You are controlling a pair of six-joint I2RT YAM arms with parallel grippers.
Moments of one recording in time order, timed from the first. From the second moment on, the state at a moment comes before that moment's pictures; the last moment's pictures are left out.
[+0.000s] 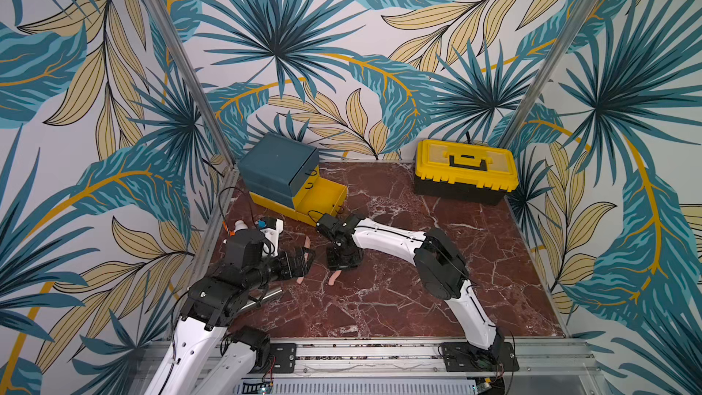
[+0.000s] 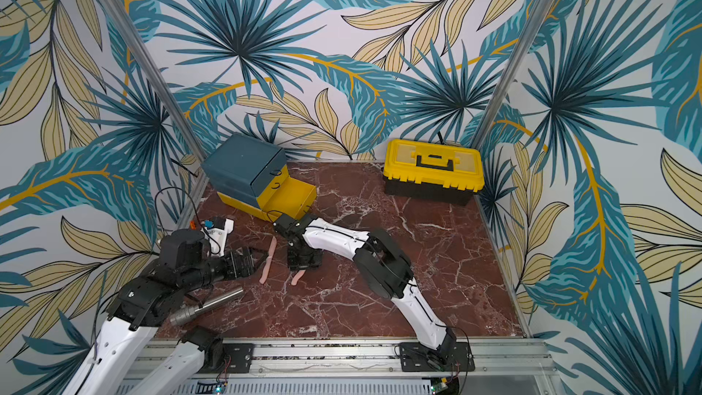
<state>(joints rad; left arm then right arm) -0.32 0.67 0.88 -0.91 0.30 -0.55 0.92 2.28 1.84 -1.00 -0.10 0.80</state>
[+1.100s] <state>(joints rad) -0.39 0.96 0.83 -0.59 0.40 -0.60 0.64 2.16 1.64 -1.00 0.08 0.52</state>
